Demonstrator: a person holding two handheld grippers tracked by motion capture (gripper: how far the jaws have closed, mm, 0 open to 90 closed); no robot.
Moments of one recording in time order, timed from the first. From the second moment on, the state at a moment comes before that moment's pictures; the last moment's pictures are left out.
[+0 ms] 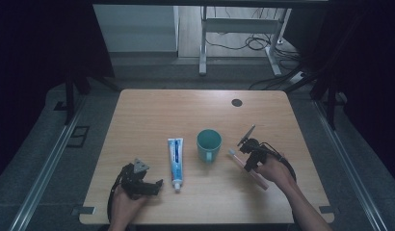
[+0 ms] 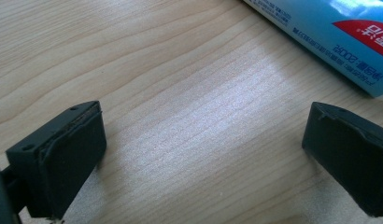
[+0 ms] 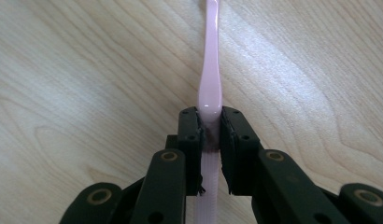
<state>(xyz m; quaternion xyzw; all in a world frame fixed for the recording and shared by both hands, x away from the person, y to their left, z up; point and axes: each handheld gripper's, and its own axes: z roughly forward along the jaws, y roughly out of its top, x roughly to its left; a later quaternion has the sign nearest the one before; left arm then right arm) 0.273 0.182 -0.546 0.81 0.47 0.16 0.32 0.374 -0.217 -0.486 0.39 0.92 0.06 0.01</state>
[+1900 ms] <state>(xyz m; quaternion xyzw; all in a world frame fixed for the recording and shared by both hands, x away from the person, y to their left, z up) 0.273 0.182 -0.546 0.81 0.46 0.16 0.31 0.353 -0.241 -0.426 0.37 0.87 0.31 0.08</state>
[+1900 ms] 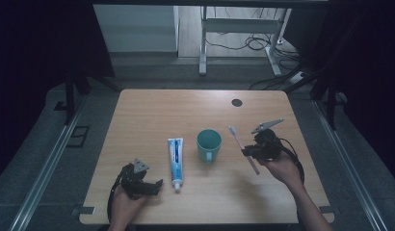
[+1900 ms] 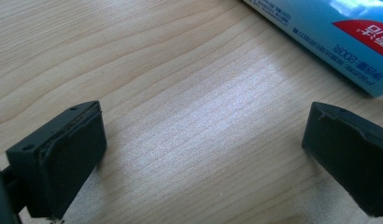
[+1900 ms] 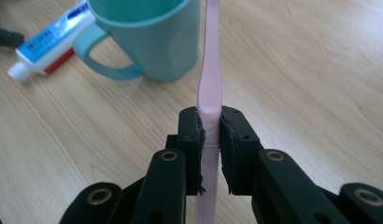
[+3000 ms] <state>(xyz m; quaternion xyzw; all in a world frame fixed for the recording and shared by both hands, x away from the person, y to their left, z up) 0.273 0.182 -0.546 0.81 0.46 0.16 0.32 0.363 -0.221 -0.406 0.35 0.83 0.42 0.11</state>
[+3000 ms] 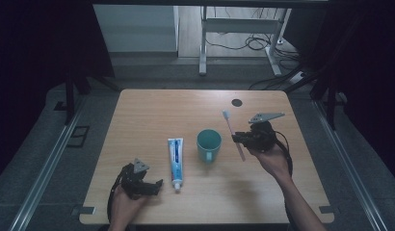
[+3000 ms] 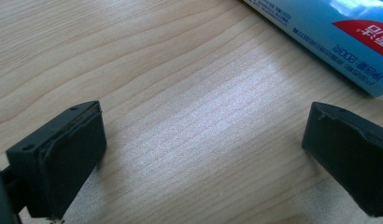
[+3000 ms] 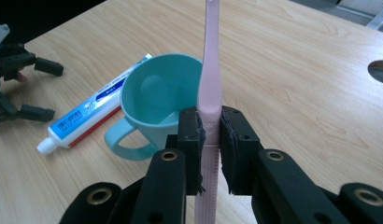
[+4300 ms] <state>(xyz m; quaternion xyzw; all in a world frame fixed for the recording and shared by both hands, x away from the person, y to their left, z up) 0.274 0.182 -0.546 0.81 0.46 0.16 0.31 0.382 -0.185 -0.391 0.34 0.80 0.48 0.13</state>
